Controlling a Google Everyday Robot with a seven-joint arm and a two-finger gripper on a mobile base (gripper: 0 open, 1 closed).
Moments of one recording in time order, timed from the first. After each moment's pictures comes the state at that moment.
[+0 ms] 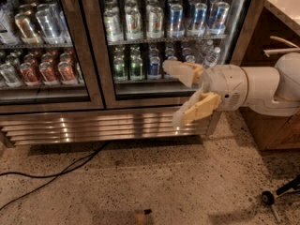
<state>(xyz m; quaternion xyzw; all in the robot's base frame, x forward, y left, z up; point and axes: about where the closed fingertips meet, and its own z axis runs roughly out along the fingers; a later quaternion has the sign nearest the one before) 0.446 -0.039 0.951 -0.48 0.51 0.53 0.48</state>
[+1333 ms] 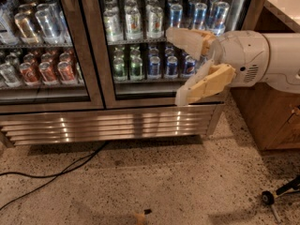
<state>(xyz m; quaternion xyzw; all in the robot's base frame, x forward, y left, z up) 0.435 -0.041 1.027 -0.50 0.50 0.49 0.51</state>
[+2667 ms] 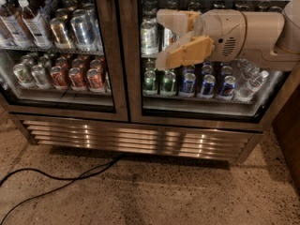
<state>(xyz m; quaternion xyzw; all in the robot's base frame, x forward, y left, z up) 0.493 -0.021 1.043 -0.48 0.51 0.49 0.51</state>
